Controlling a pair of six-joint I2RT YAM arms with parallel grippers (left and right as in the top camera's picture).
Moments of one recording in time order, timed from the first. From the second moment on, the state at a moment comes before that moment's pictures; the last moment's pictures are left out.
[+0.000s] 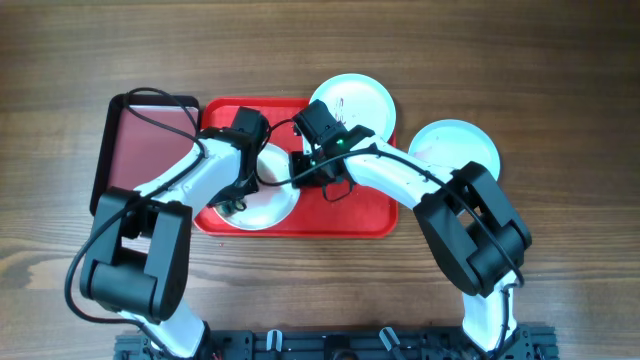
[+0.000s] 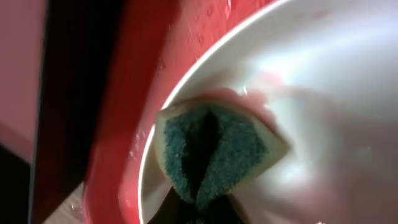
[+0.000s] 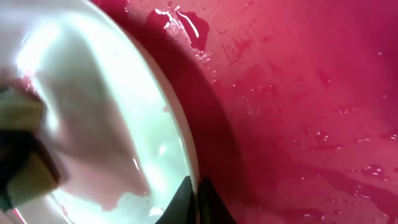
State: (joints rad) left arm -0.30 1.83 1.04 -0.83 -0.31 -0.62; right arm 0.67 2.06 1.33 -0.46 -0.28 0.54
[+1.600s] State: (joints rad) left arm -0.23 1.81 1.03 -0.69 -0.01 -0.44; right arm 0.62 2.13 1.35 -0.41 -0.51 0.55
